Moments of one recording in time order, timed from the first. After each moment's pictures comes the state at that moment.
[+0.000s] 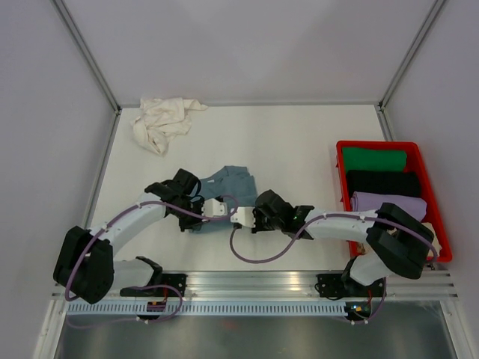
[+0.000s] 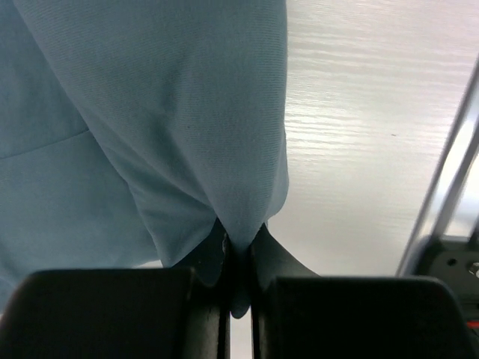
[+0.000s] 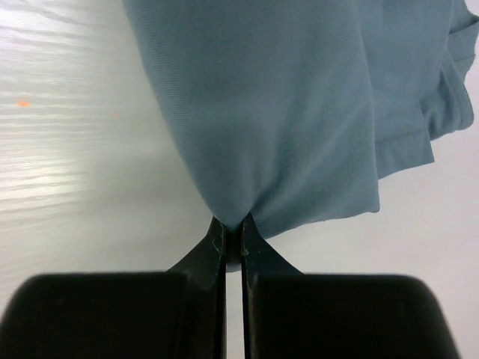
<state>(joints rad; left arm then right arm) -0.48 1.26 0.73 -0.76 0.37 0.94 0.98 1.50 0.66 0.06 0.02 -0.74</state>
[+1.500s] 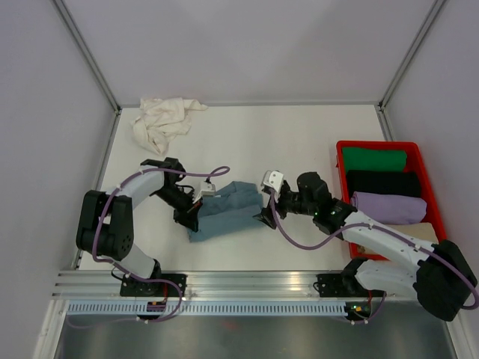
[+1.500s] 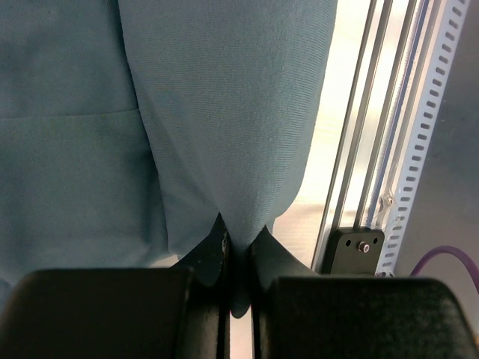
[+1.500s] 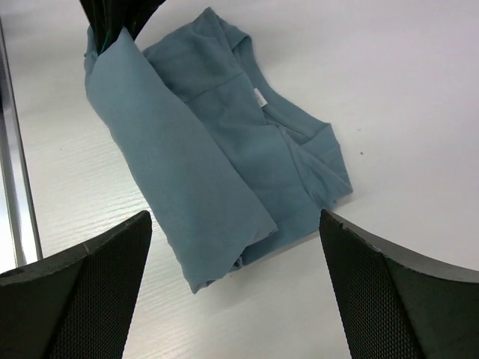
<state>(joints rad) -0.21 1.58 0.94 -1.12 0.73 1.09 0.73 1.08 0.61 0.09 -0.41 -0.25</state>
